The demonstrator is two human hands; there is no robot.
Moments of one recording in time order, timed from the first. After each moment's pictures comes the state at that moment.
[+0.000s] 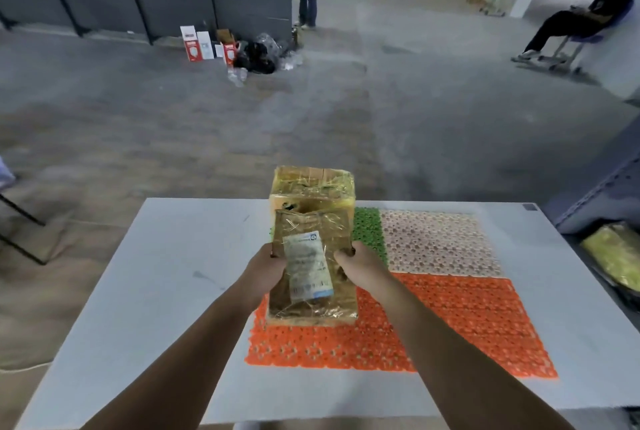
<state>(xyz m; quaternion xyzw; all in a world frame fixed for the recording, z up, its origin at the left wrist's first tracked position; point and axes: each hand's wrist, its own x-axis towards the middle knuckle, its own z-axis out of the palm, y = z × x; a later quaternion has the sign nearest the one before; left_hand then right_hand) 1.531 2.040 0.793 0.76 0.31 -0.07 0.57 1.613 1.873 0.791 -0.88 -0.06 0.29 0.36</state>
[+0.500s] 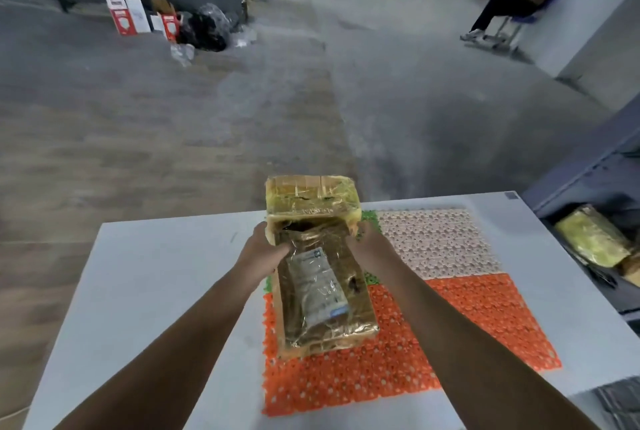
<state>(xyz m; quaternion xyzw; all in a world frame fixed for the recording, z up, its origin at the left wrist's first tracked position) 1.621 2.123 0.773 0.76 0.29 -0.10 0.57 1.677 1.927 0.784 -0.93 0.00 0.19 0.32</state>
